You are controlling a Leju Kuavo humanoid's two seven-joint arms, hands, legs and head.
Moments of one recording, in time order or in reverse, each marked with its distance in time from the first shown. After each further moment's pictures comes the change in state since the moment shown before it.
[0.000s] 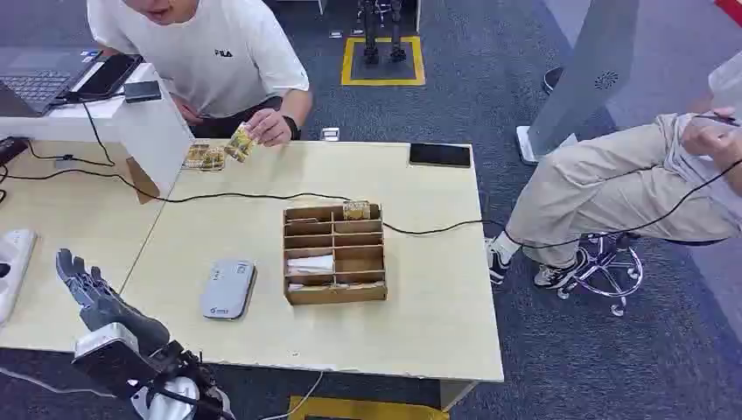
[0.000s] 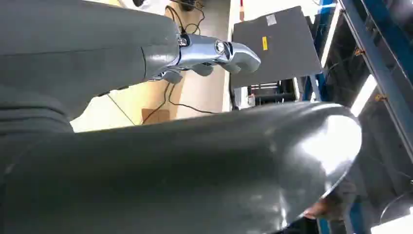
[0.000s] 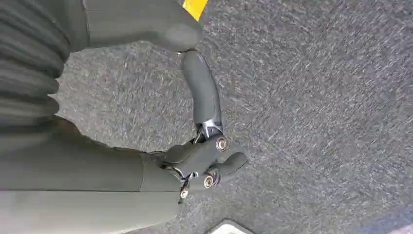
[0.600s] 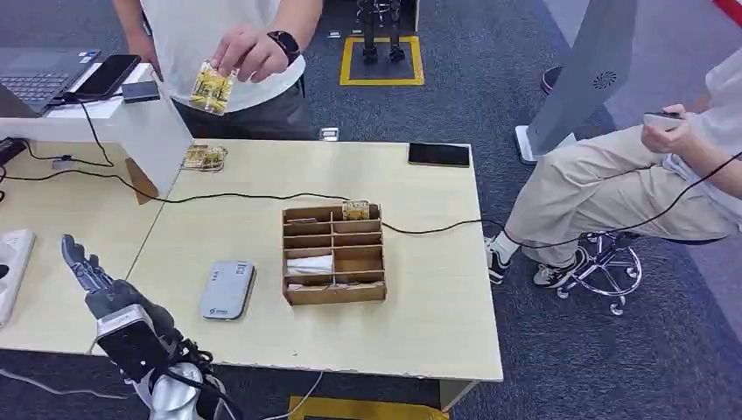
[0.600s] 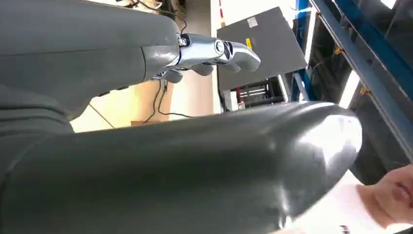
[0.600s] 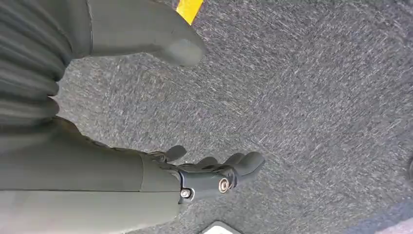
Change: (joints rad) left arm -0.066 0.003 0.053 0.084 -0.141 0.000 0.016; right arm 0.003 -0.003 0.077 -0.016 -0.019 -0.006 0.021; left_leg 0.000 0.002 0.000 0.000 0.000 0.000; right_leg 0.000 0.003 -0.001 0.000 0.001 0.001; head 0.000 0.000
